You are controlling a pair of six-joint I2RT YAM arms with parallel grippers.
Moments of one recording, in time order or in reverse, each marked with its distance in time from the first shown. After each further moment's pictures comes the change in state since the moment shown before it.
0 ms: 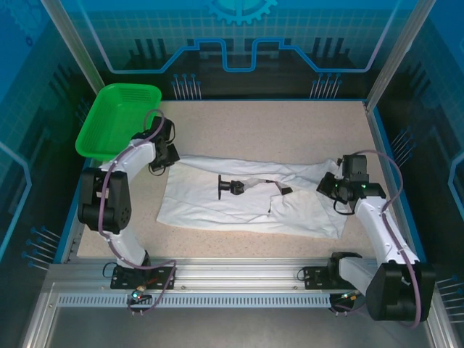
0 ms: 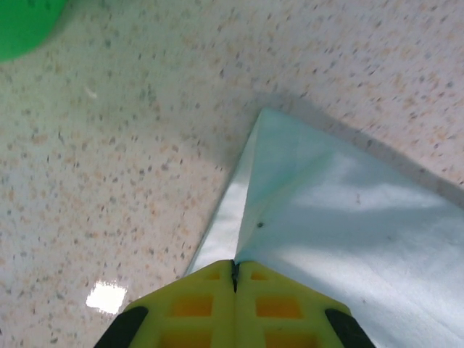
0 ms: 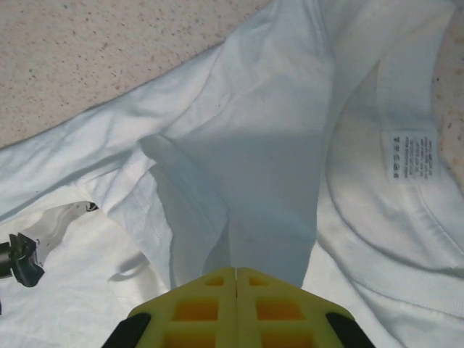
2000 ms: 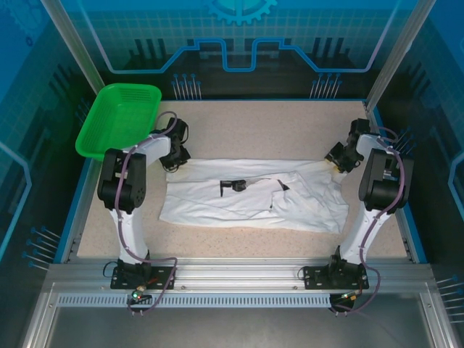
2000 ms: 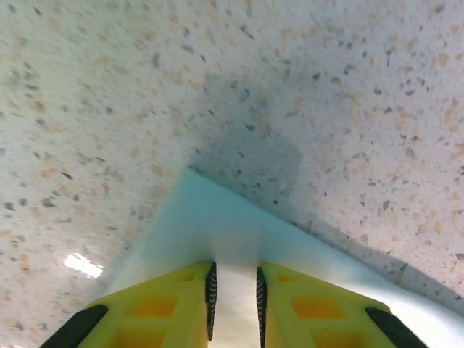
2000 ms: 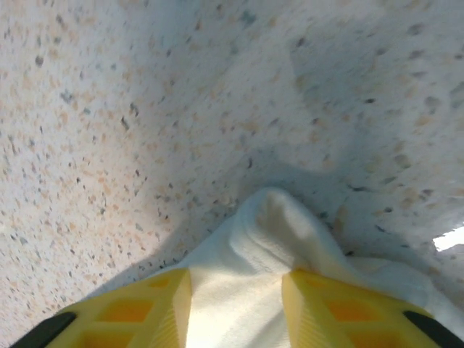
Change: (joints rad) left arm -0.045 0.259 0.147 0.030 -0.031 -0.180; right arm -0.202 0.957 0.656 -0.011 -0.042 0.090
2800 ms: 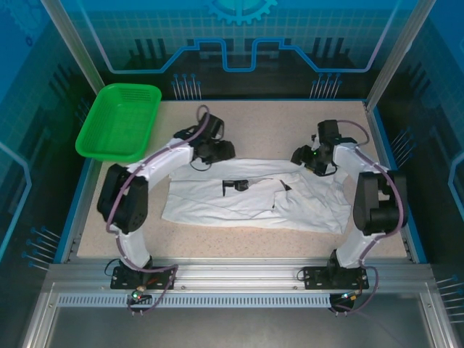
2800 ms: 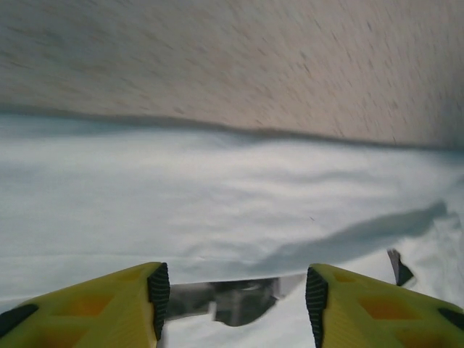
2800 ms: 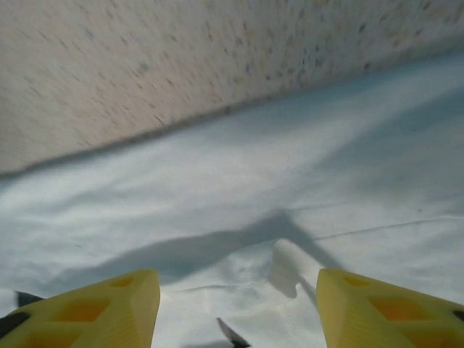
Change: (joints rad) left arm -0.351 -0.136 0.072 0.078 0.284 0.082; right arm 0.309 -0.246 -0.182 0.030 -0.060 -0.114
